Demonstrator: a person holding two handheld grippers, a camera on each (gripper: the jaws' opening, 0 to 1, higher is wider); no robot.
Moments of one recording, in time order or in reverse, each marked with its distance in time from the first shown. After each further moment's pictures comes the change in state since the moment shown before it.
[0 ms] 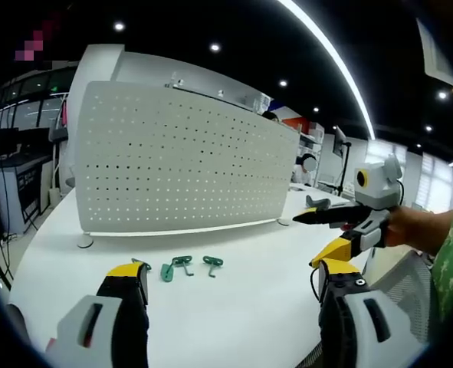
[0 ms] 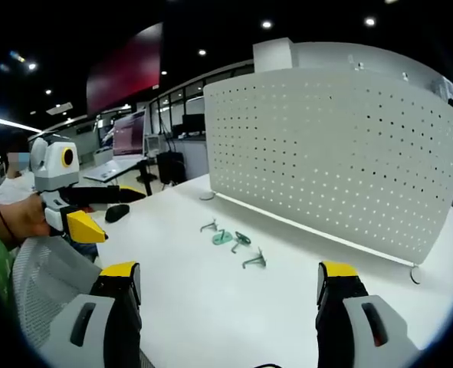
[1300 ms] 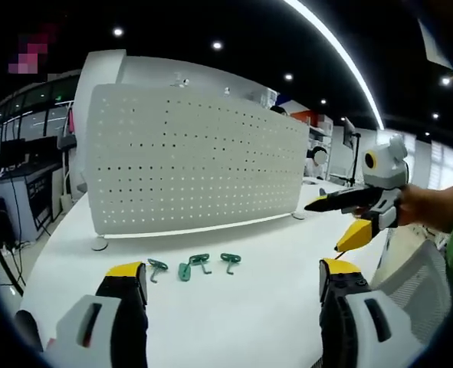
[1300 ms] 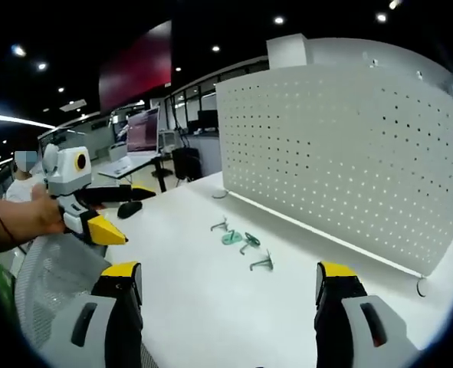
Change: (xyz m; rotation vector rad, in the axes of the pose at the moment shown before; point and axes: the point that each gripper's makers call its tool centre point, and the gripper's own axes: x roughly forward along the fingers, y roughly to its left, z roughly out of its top) left arm -0.001 0.020 -0.002 0.052 -0.003 0.084; right arm -0.004 -0.001 0.008 -0.031 0.026 0.100
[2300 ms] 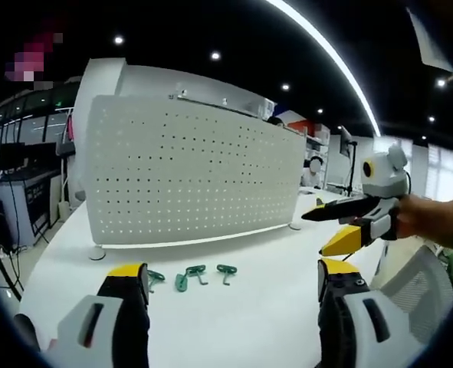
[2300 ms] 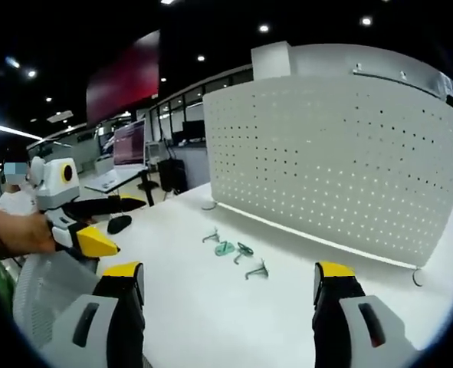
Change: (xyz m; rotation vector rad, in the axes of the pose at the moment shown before) left arm -0.001 -0.009 0.013 0.000 -0.056 -0.032; right arm 0.003 -0.004 0.010 0.053 -0.065 -0.109
